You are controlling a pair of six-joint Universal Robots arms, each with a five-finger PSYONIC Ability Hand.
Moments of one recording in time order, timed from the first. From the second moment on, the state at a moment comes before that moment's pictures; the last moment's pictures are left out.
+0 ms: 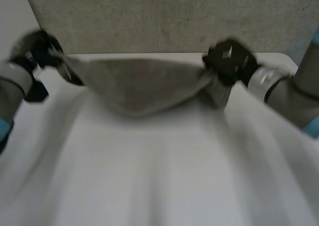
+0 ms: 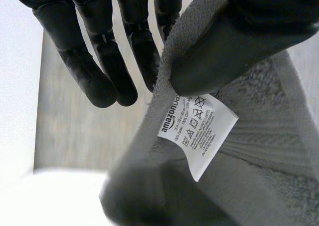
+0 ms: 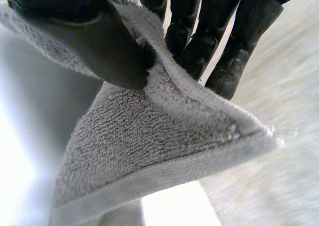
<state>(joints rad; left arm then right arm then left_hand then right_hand) 4.59 -1.91 -1.43 3.32 -1.48 2.74 1.88 -1.09 1.23 -0.01 1.10 2.48 1.43 1.50 1.52 1.52 1.49 1.33 1.32 1.34 1.34 1.17</state>
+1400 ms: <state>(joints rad) 4.68 -1.90 -1.72 3.41 -1.41 2.94 1.69 -1.05 1.40 0.10 1.11 2.97 1.43 1.50 1.52 1.52 1.49 1.34 1.33 1.34 1.34 1.17</state>
